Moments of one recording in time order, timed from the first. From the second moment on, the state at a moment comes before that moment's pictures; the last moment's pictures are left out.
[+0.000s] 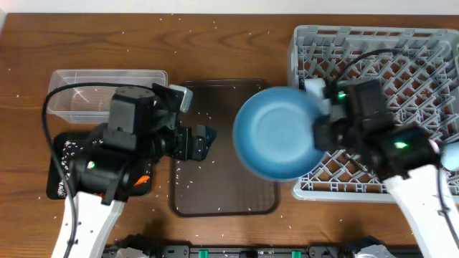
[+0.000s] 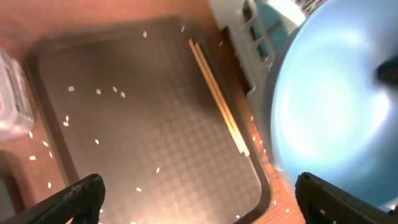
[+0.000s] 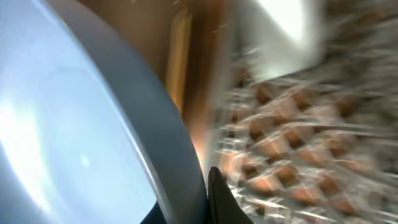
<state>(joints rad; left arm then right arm) -0.26 1.06 1.16 -0.94 0.39 -0.13 0.31 1.21 1.30 -1.11 -0.01 0.26</state>
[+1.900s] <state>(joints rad) -0.26 1.03 1.16 -1.01 0.39 -0.13 -0.19 1.66 1.40 -0.11 1.07 -0.88</state>
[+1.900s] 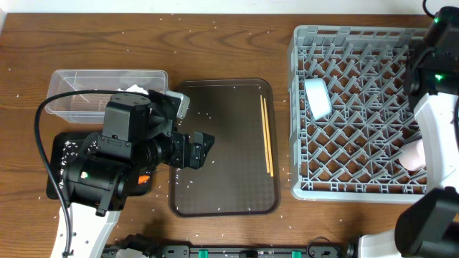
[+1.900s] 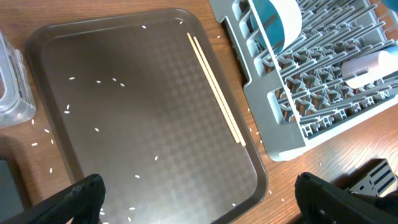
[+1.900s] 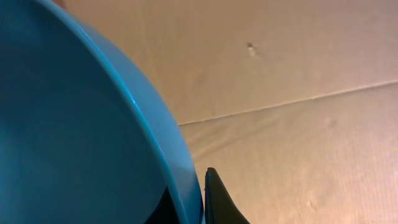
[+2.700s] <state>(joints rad) -0.26 1.03 1.16 -1.04 0.39 -0.13 -0.10 1.78 1.39 -0.08 1.09 -0.91</state>
